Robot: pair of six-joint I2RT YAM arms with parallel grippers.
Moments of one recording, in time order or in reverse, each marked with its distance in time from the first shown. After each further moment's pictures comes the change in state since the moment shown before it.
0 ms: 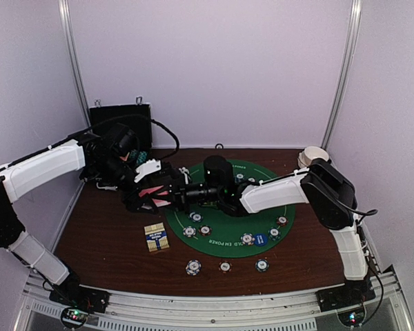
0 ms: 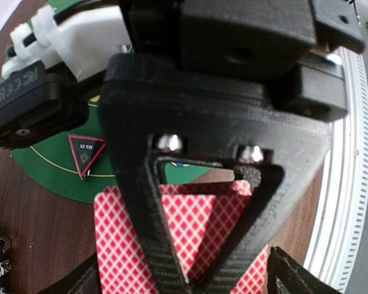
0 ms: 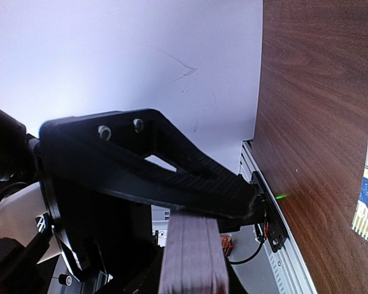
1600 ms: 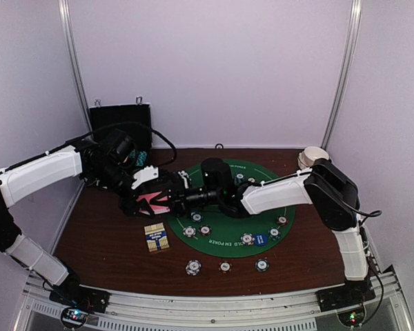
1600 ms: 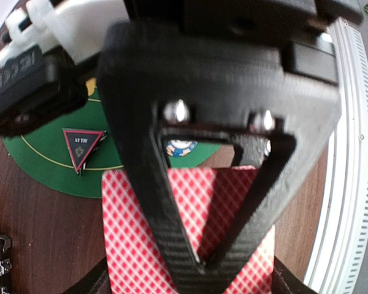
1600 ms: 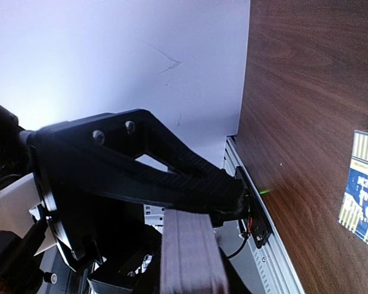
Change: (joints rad) left arm 0.006 -0.051 -0.085 0.039 -0.006 0.056; right arm 0.010 -0.016 -0.026 -0.066 0.019 -0.092
